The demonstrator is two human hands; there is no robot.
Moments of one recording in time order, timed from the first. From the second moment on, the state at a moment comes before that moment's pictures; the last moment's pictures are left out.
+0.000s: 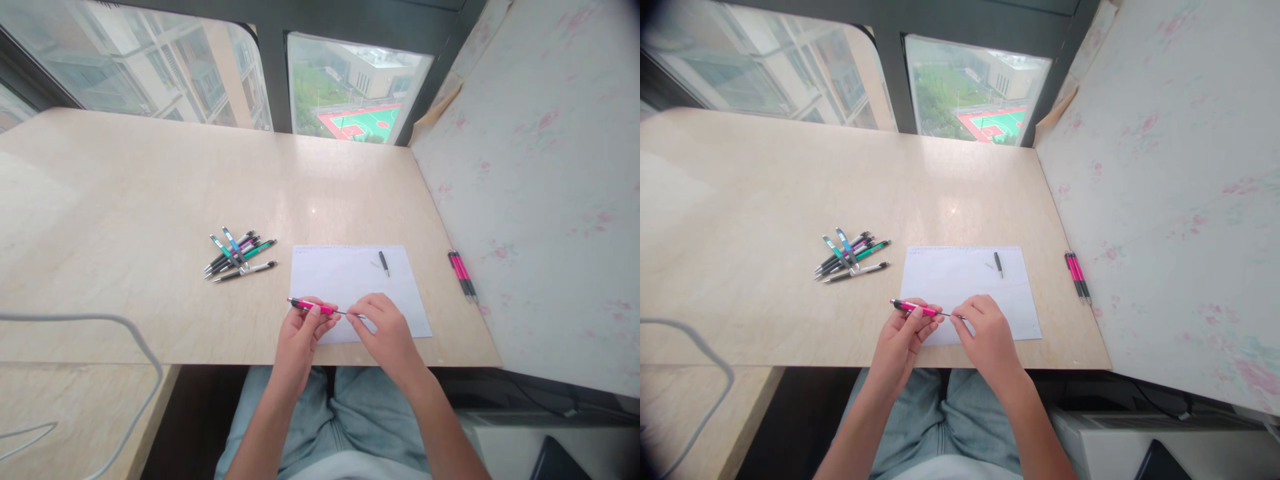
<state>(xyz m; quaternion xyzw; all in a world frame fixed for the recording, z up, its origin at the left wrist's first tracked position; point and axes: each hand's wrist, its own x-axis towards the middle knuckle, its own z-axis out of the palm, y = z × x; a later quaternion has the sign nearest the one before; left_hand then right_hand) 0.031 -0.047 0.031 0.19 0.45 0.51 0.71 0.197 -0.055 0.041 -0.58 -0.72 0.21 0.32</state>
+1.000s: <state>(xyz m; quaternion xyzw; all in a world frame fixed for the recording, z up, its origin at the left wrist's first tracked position) 0.020 -0.043 0.021 0.16 0.46 0.52 0.70 0.225 -0.020 0.017 -0.76 -0.60 0.08 0.24</state>
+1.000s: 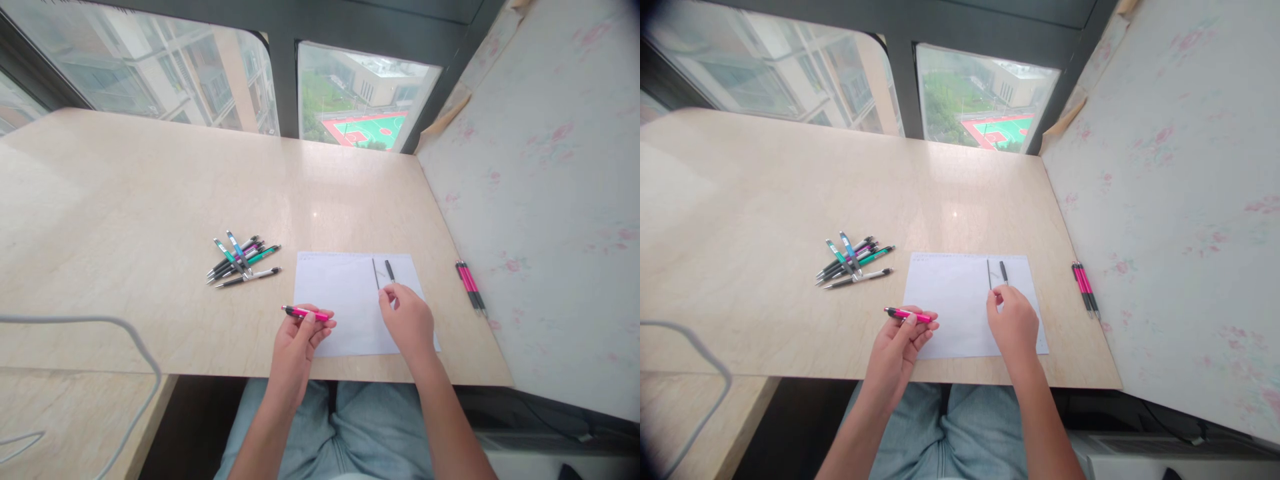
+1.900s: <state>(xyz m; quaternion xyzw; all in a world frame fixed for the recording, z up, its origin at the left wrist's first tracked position) 0.035 -0.039 0.042 0.62 0.54 0.39 0.42 0.145 -0.057 0.033 -0.42 -0.05 0.68 0.60</state>
